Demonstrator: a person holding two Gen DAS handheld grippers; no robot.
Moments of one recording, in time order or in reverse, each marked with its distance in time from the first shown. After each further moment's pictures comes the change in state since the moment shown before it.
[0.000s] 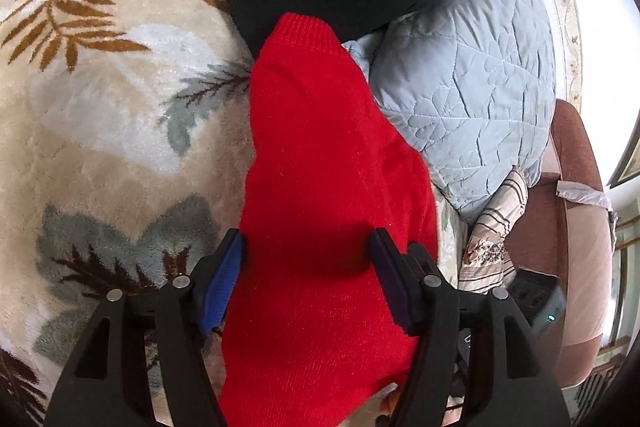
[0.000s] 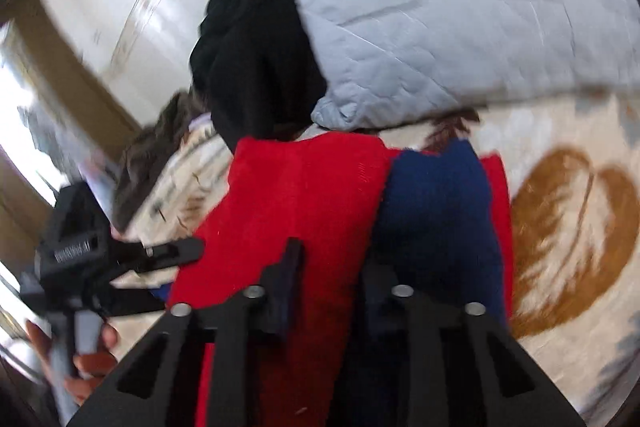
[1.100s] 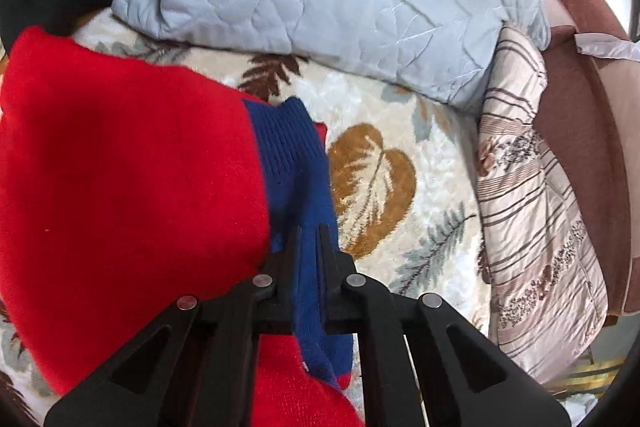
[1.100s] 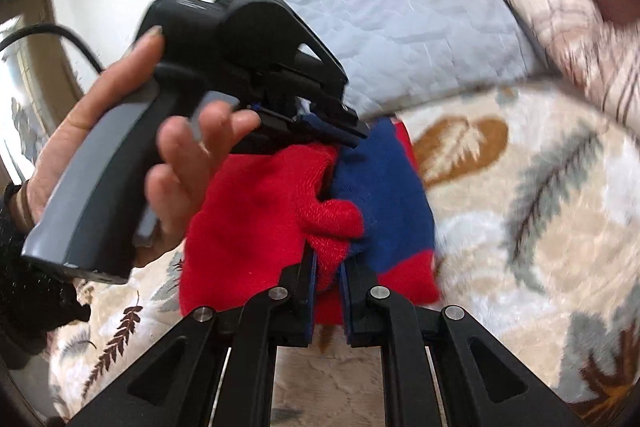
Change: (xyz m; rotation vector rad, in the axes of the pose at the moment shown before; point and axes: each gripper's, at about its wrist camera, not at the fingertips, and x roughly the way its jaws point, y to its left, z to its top) left arm 0.101 -0.166 -0.047 0.365 0.222 0.170; right arm -0.087 0.006 -0.125 0.176 -0.210 -0.117
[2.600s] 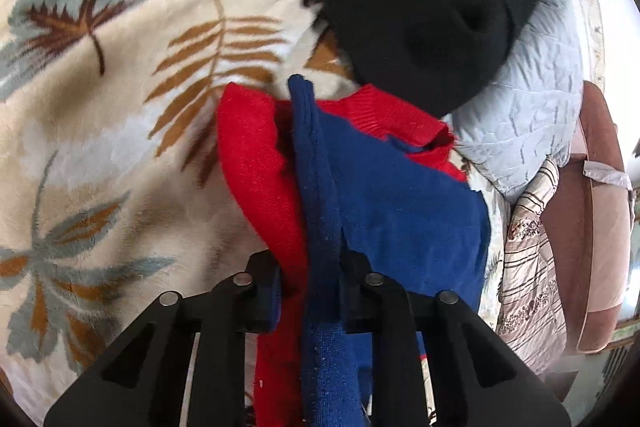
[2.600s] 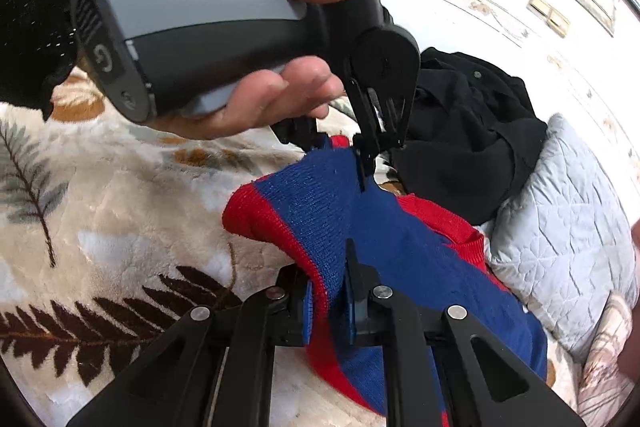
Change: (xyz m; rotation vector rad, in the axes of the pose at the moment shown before) left arm -0.148 0.296 -0.029 -0.273 -0.100 -0.038; right arm 0.084 0.285 -0.101 -1.024 -0.071 -0.106
